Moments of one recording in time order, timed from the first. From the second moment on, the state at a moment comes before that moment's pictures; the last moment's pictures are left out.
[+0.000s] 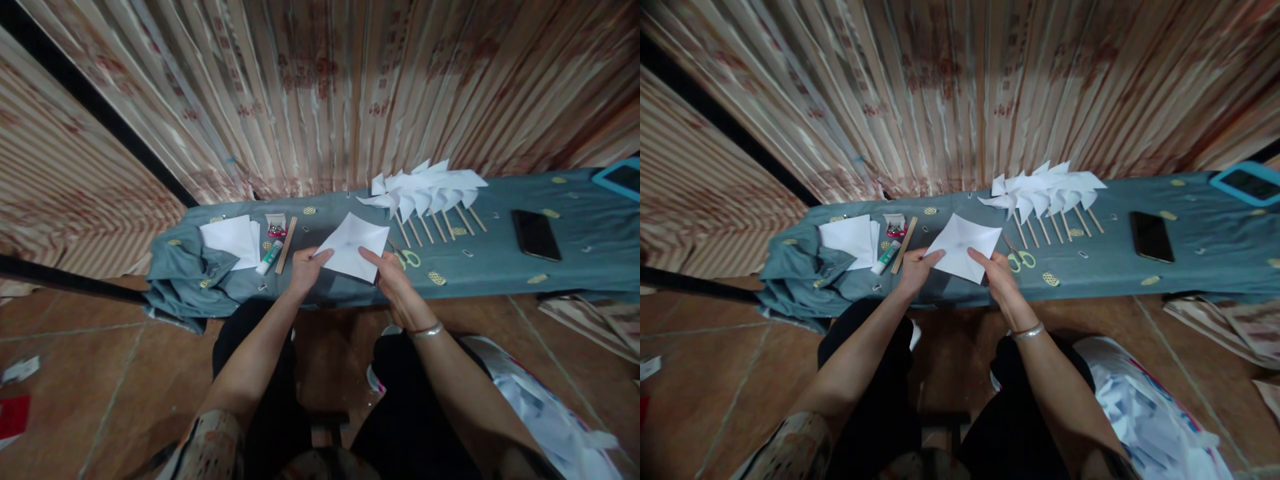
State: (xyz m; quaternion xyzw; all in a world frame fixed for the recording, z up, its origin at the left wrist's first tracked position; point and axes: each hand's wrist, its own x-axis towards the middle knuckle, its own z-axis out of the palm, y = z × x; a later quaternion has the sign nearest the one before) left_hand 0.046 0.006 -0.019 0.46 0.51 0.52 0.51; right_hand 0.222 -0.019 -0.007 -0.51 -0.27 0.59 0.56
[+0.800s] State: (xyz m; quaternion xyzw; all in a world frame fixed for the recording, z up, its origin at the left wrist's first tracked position) left_hand 0.034 0.002 -0.003 0.31 0.49 0.57 0.58; right_hand 0.295 -0.011 -0.008 -0.70 -0.52 0.22 0.43
